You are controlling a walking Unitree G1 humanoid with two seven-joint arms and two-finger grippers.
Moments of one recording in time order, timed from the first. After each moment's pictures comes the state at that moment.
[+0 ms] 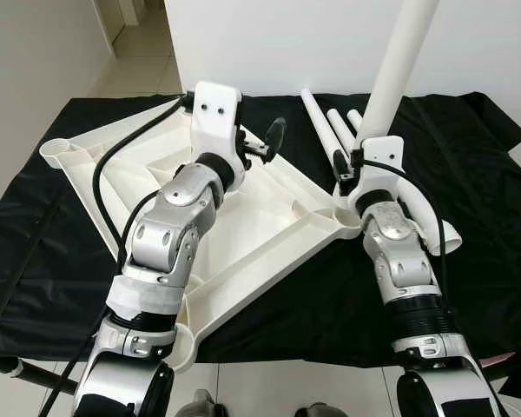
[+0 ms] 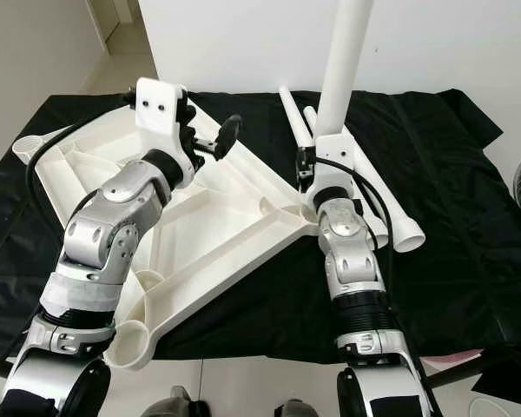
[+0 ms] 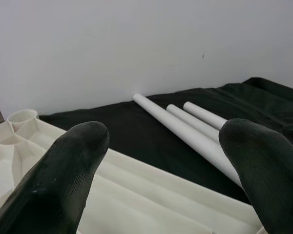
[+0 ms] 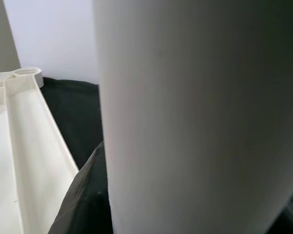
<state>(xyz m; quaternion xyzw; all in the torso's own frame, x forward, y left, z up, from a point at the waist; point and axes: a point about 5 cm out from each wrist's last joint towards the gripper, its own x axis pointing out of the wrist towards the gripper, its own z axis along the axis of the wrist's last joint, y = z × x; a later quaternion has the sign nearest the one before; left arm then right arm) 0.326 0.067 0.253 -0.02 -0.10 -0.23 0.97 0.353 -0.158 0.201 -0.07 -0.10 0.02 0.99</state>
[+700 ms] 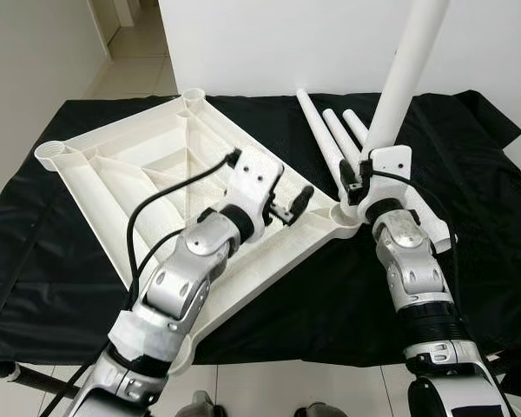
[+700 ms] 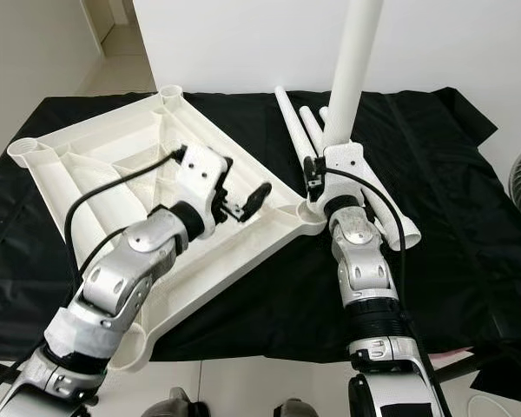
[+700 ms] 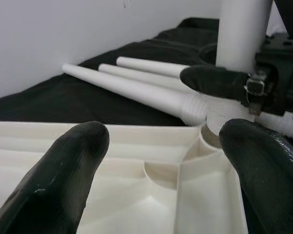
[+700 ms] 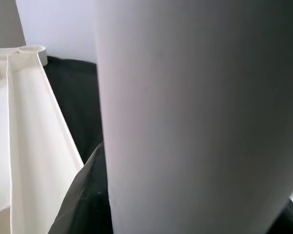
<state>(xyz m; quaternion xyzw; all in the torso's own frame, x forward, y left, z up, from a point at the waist) 0.293 0.038 0.200 0.08 -0.06 -0.34 0.93 0.348 -0.168 0.183 -0.09 -0.08 0.05 0.99</state>
